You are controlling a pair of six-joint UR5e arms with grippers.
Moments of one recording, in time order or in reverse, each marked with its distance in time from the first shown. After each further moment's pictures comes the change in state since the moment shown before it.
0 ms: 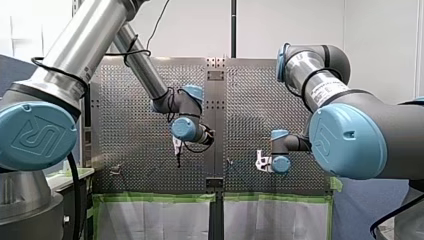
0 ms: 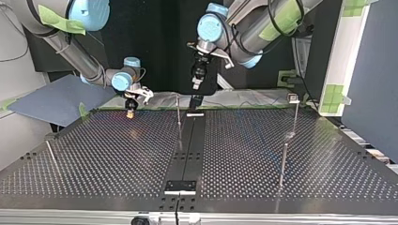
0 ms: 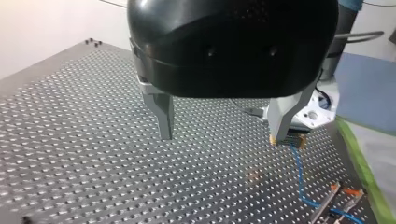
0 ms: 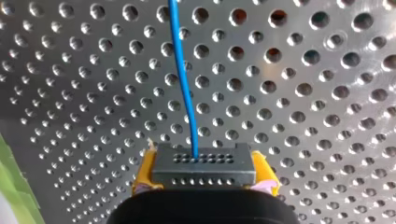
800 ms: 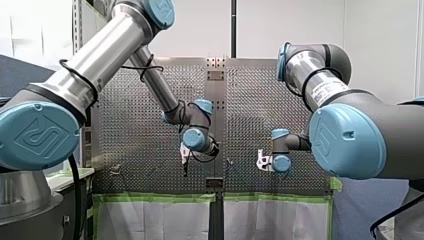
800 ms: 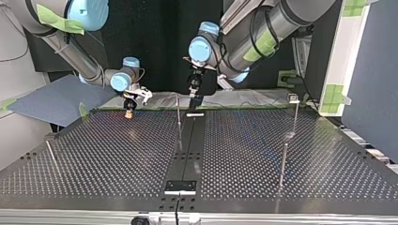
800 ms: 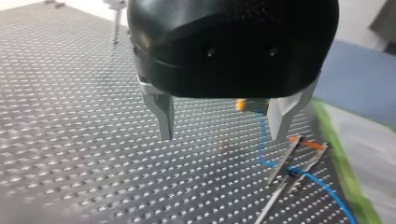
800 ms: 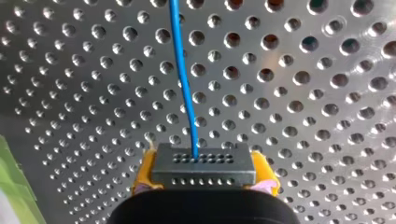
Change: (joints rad) left arm 0.020 -0.195 0.195 -0.077 0.003 -0.009; right arm -0.006 -0.005 0.001 0.008 0.010 -0.003
